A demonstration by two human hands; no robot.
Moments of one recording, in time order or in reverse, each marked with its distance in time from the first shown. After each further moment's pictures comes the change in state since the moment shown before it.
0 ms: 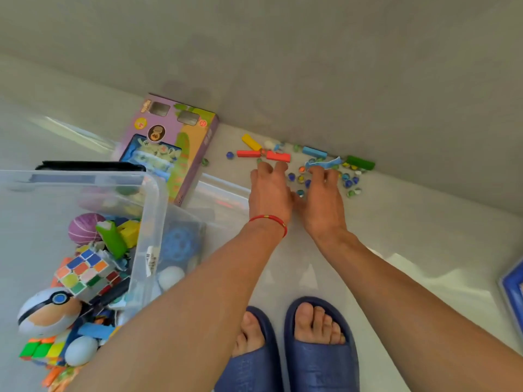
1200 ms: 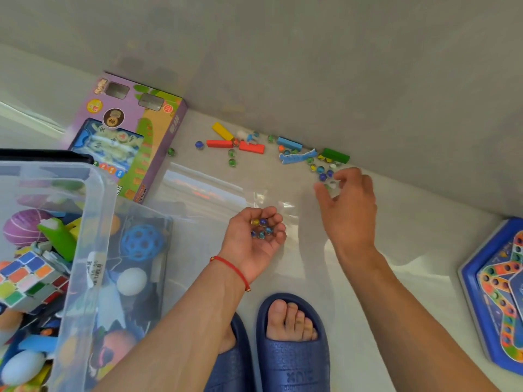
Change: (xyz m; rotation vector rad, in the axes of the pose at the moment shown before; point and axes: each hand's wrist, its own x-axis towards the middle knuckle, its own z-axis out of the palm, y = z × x) left_hand -0.063 -0.003 0.007 -1.789 -0.437 -1.066; right_hand -0.022 0.046 -0.057 0.046 0.241 0.136
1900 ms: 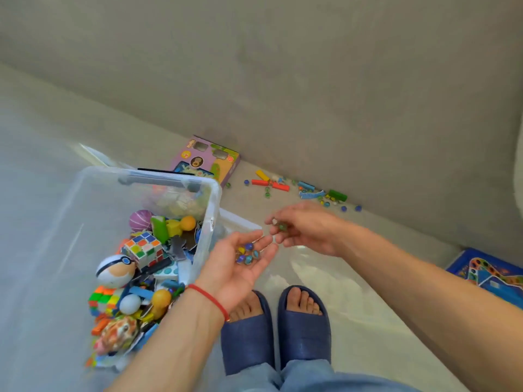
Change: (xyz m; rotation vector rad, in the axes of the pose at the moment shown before) left_hand -0.203 0.012 -0.024 0.035 -0.035 0.229; right_hand -0.080 -0.129 -0.095 0.592 -1.030 0.210
